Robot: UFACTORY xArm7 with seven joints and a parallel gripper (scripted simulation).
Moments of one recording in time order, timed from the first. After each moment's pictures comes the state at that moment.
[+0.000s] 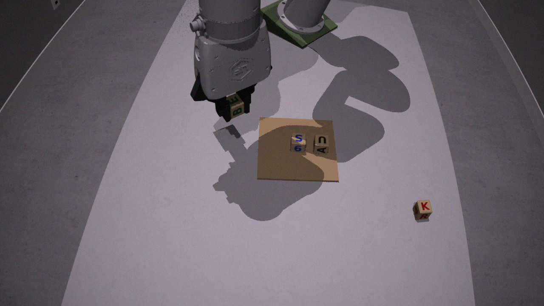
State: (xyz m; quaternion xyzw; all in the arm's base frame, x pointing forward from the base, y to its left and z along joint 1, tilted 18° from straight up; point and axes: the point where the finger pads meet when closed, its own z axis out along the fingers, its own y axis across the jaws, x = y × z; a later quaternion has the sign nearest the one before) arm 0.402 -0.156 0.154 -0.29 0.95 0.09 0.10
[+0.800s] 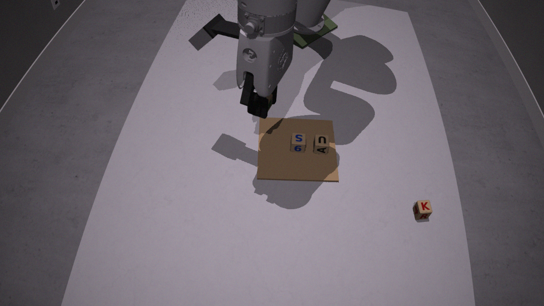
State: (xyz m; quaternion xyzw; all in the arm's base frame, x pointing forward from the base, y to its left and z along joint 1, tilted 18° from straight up) arm 0.387 -0.113 0.158 -0.55 0.82 0.05 0.13
